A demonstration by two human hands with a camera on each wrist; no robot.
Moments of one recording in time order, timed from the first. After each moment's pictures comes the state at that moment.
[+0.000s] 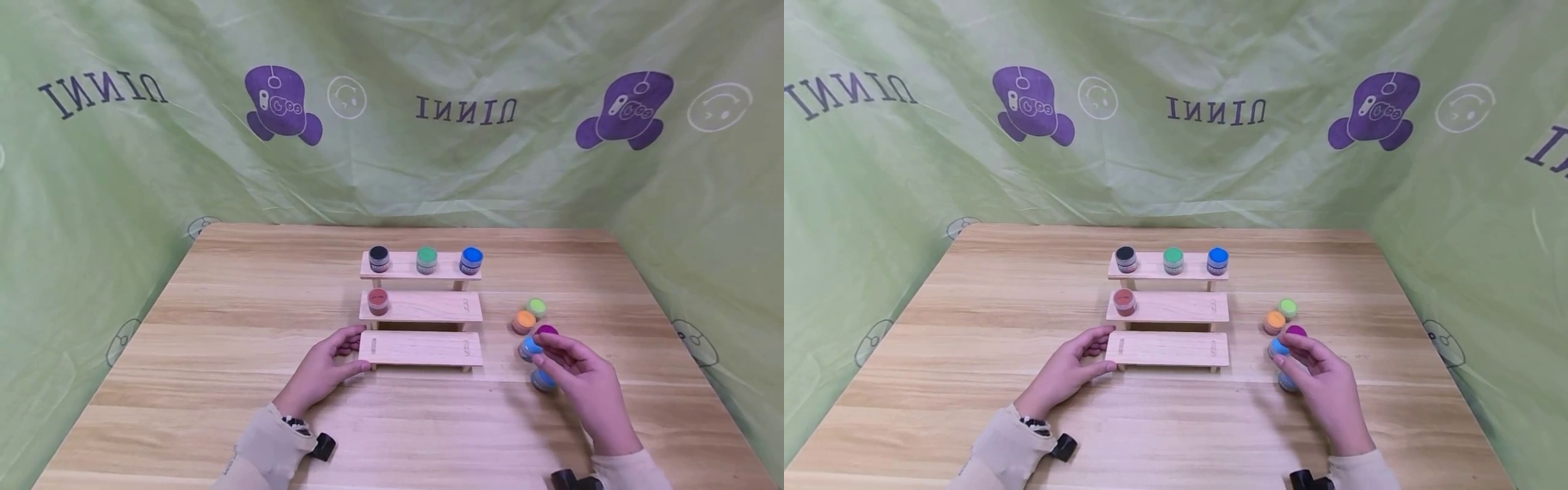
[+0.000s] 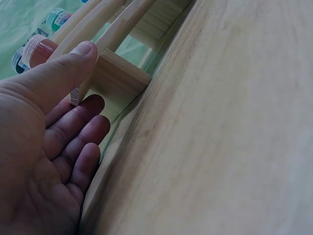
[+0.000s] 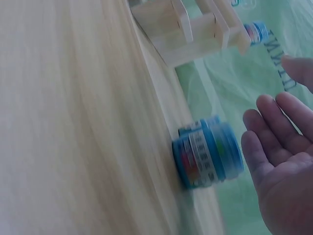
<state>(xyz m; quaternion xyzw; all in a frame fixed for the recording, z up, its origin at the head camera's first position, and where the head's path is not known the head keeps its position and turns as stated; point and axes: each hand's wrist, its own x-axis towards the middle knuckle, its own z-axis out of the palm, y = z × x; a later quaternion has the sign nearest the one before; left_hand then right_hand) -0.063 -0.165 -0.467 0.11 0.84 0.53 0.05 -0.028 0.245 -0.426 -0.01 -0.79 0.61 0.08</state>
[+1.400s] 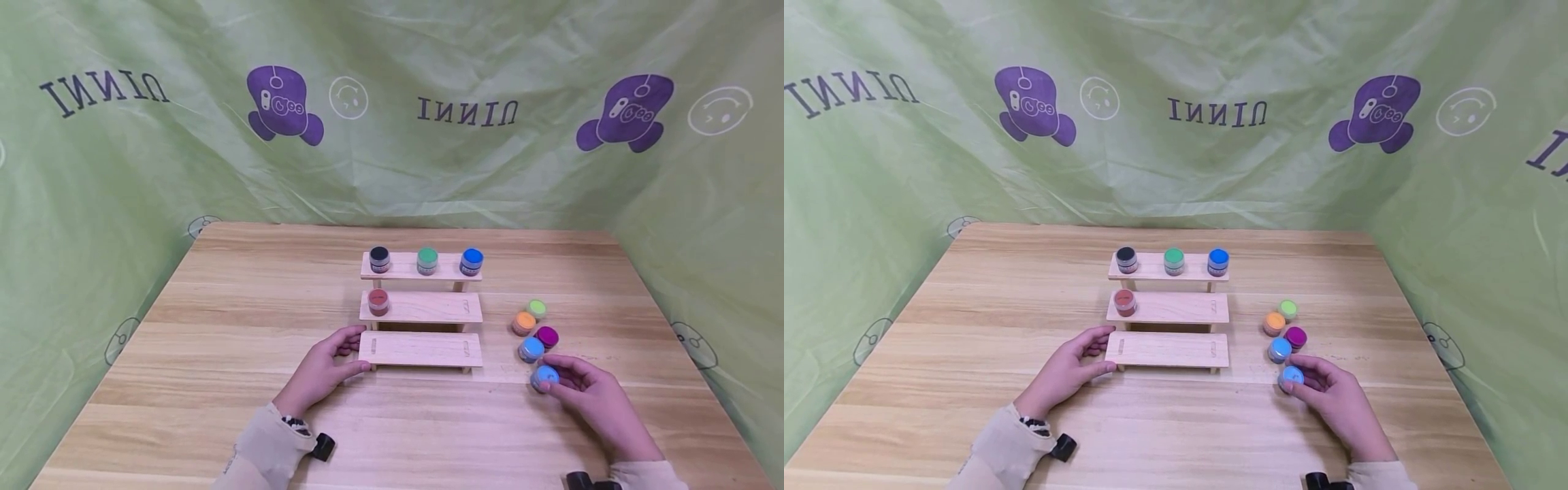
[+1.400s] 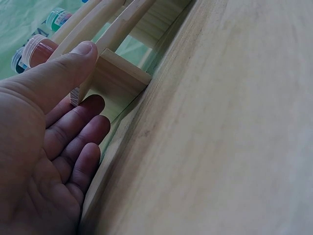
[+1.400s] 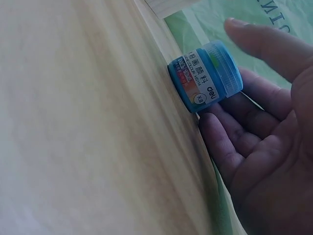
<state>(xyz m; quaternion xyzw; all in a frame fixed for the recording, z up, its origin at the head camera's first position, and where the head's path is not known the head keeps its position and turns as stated) -0.063 -0.165 -0.467 0.11 0.84 0.53 0.05 -0.025 0.277 -0.442 -0.05 -0.87 0.49 -0.08</state>
